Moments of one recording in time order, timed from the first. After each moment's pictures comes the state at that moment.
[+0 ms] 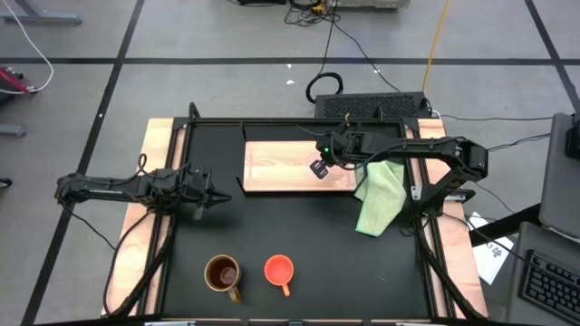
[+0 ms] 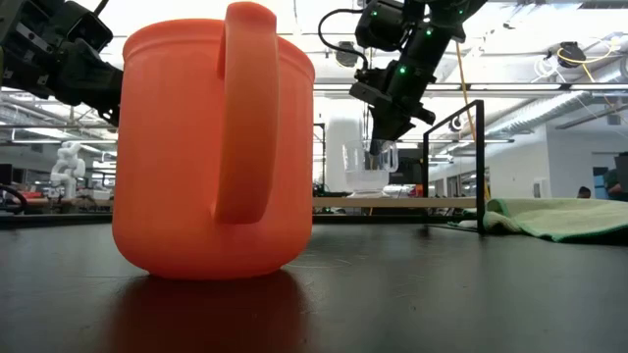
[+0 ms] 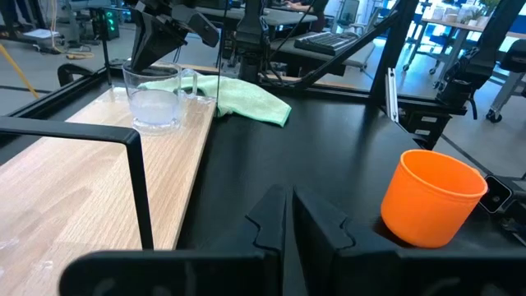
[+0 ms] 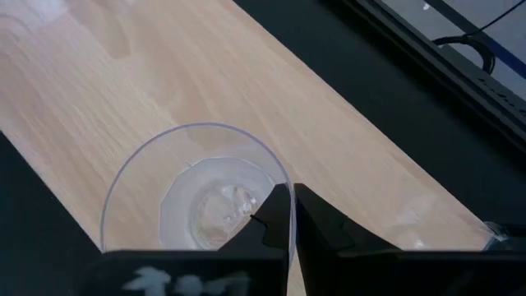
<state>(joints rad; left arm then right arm) -0.01 0.26 0.12 -0.03 0.08 -0.13 -0.27 1.59 1.16 -0.58 0.29 0.41</state>
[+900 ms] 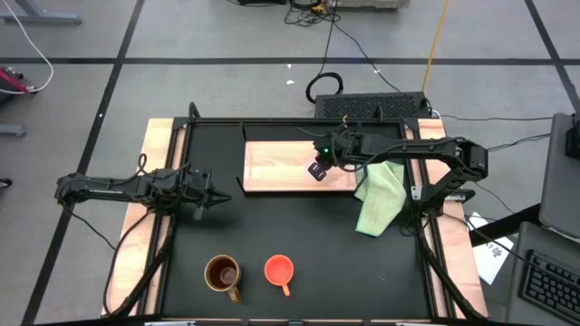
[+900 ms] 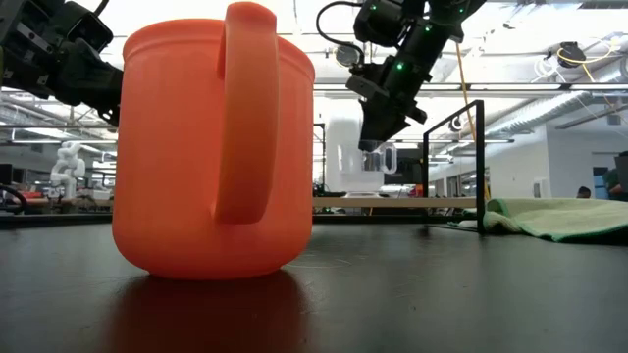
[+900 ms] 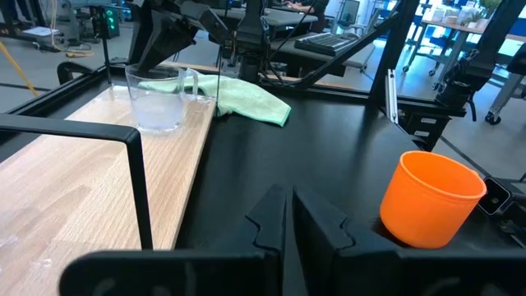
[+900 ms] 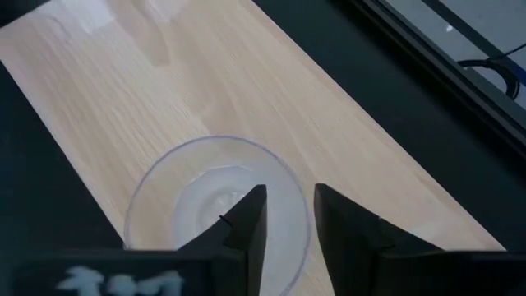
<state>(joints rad) -0.01 0.26 0.12 -0.03 0.08 -0.14 -0.26 1.59 1.16 -0.53 0.25 0.35</state>
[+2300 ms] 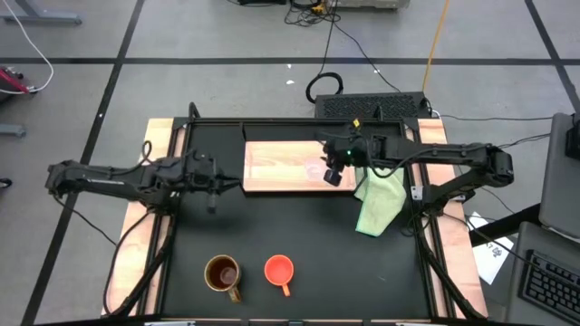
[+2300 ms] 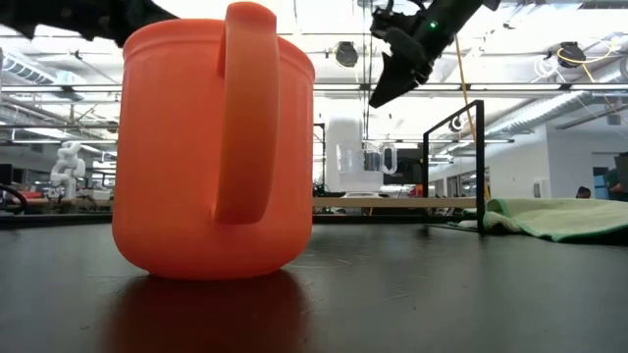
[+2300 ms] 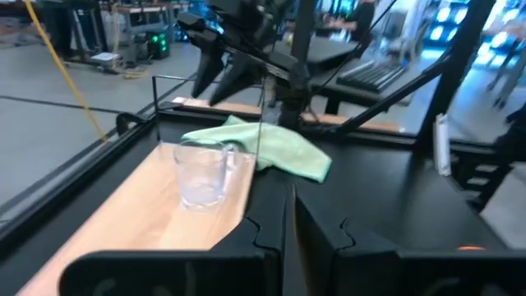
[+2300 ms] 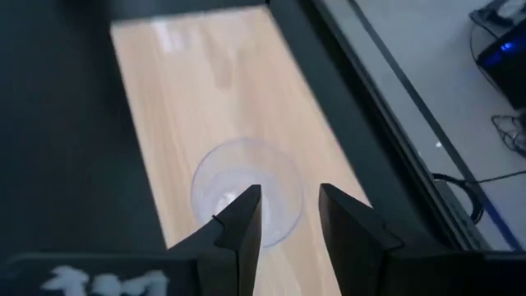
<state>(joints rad) -0.01 0.68 0.47 0.07 -0.08 -0.09 -0.19 1.36 1.08 -0.50 0.26 0.00</state>
